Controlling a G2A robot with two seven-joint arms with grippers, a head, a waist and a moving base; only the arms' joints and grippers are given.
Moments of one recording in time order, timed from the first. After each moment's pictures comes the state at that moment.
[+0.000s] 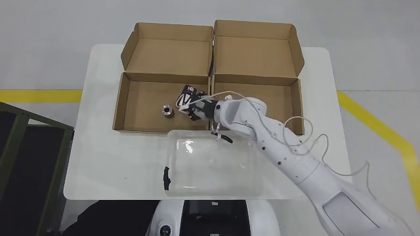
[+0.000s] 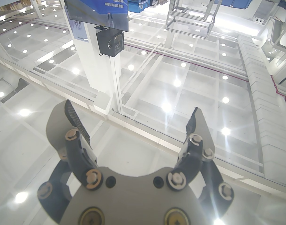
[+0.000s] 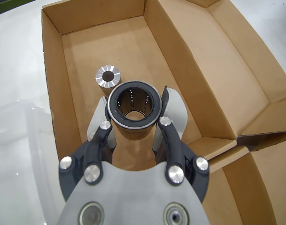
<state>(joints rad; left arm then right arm) -0.42 -0.34 -0.17 -1.17 3.07 0.50 0.07 -0.68 -1.40 0.67 -1.26 -1.20 -0.44 0.36</state>
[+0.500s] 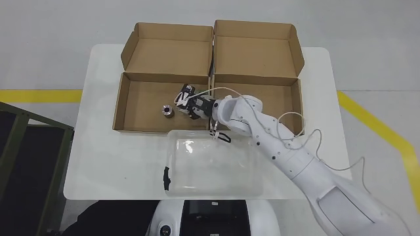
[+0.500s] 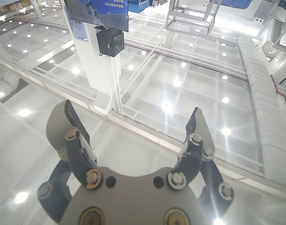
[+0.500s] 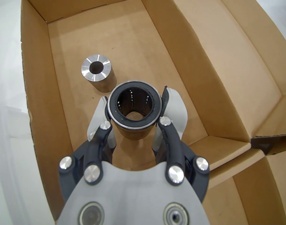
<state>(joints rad) -0.42 -0.34 -0.17 -1.17 3.07 0.50 0.07 -0.64 -1.44 0.65 -1.15 -1.19 -0.44 0.37</state>
